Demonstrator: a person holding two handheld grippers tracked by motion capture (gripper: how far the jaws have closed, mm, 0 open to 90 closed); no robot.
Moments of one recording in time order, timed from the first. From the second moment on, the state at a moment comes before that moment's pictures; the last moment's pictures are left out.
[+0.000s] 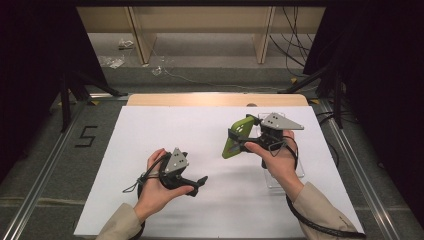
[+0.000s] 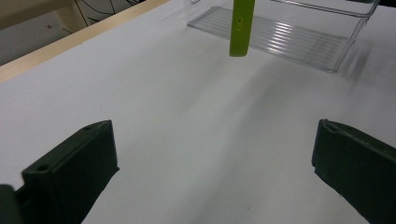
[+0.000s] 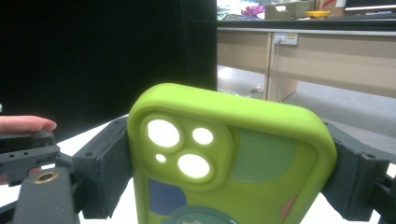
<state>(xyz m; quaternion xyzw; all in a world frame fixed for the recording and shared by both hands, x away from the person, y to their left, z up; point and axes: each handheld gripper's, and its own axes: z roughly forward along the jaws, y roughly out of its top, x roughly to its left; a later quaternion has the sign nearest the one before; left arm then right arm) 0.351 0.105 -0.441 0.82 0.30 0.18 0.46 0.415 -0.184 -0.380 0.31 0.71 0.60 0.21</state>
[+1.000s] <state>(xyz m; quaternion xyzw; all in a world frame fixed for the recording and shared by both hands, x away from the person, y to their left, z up) 0.350 0.129 -0.443 0.81 0.31 0.19 0.46 0.421 -0.206 -0.367 0.33 0.69 0.60 0.23</state>
